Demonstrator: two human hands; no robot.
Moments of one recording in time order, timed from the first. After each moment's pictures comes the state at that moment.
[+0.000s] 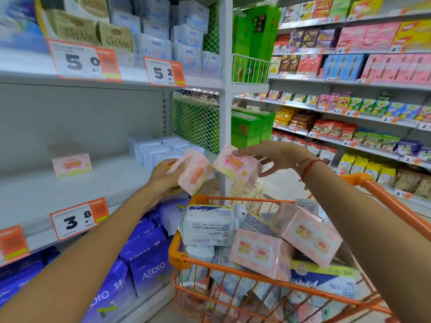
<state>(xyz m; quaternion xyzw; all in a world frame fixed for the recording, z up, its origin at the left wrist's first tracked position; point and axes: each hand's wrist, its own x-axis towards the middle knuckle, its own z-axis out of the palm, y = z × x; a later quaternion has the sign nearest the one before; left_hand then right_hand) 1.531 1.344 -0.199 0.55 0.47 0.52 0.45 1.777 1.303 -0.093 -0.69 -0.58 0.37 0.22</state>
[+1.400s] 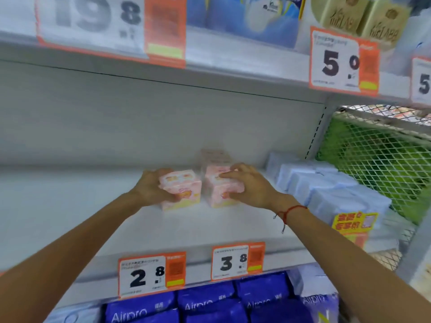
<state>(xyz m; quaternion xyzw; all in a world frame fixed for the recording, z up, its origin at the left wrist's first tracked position) 1.168 1.381 -0.229 0.50 0.70 0.44 0.27 1.400 1.511 -0.221 -0.35 -0.92 0.08 0.16</state>
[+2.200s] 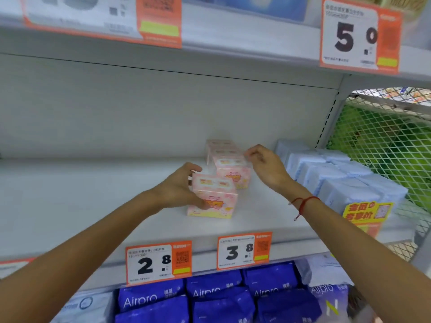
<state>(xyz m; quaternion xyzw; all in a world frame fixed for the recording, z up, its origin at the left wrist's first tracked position) 1.216 1.369 -0.218 0.56 0.66 0.37 0.32 1.404 1.499 -0.200 -0.44 -0.80 0.24 0.34</state>
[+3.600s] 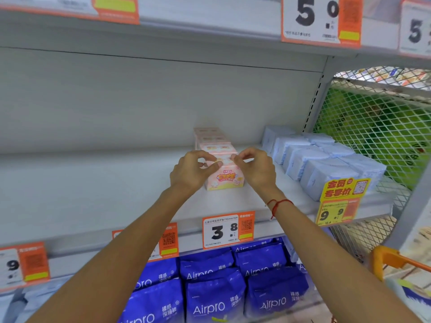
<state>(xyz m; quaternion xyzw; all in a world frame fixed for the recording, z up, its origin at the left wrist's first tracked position) 1.269 1.406 -0.234 0.54 0.71 0.44 0.14 1.415 1.482 -0.238 -0.52 -0.70 0.24 0.43</state>
